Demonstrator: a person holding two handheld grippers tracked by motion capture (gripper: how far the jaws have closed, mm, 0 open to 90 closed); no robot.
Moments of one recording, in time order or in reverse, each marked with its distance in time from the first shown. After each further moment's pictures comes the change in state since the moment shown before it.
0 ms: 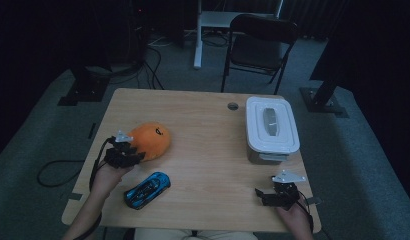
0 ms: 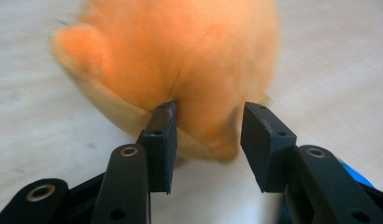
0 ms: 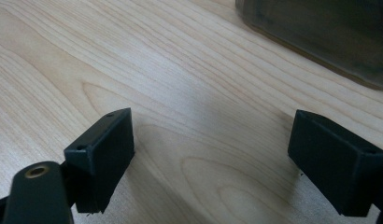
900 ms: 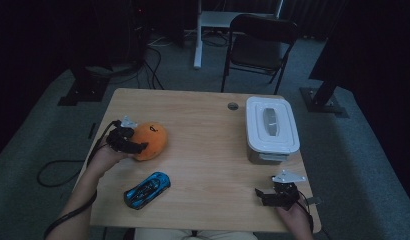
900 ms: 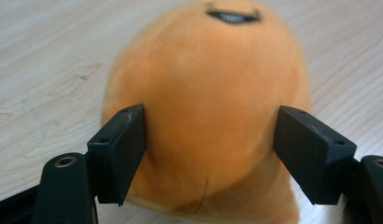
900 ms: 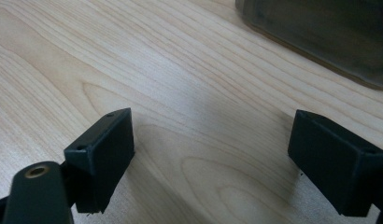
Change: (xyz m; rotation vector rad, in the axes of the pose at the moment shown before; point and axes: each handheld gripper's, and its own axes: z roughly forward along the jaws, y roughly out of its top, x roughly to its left) left arm 0.030 0.045 0.025 0.053 0.028 0.202; right arm 0.000 0.000 0.000 0.000 0.000 0.000
